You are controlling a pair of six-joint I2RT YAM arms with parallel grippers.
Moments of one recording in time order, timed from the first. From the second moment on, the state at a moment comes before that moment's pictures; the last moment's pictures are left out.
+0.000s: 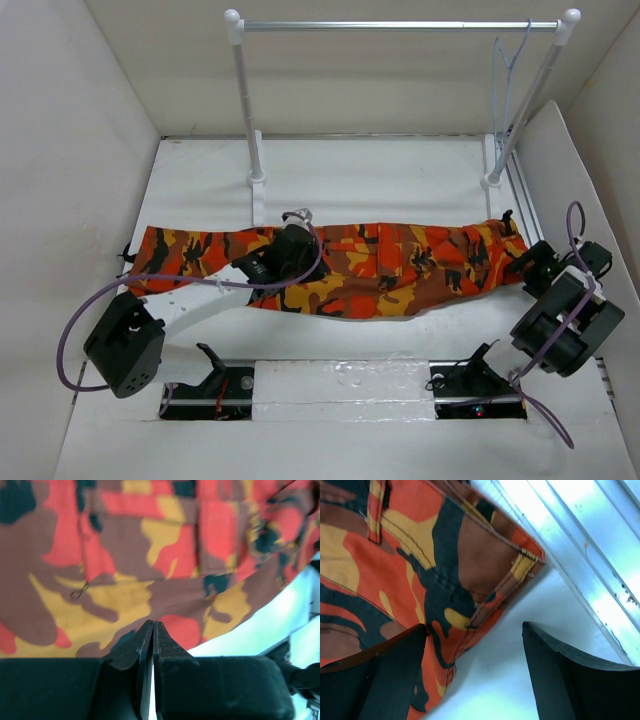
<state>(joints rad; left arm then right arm) -0.80 1.29 0.78 -0.16 -0.07 -0.85 -0.82 1.40 0.67 -0.27 -0.44 0.14</state>
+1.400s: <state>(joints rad) -1.13 1.76 0.94 -0.04 -0.04 -0.93 -0.17 0.89 1.46 -0.71 -0.29 0.28</state>
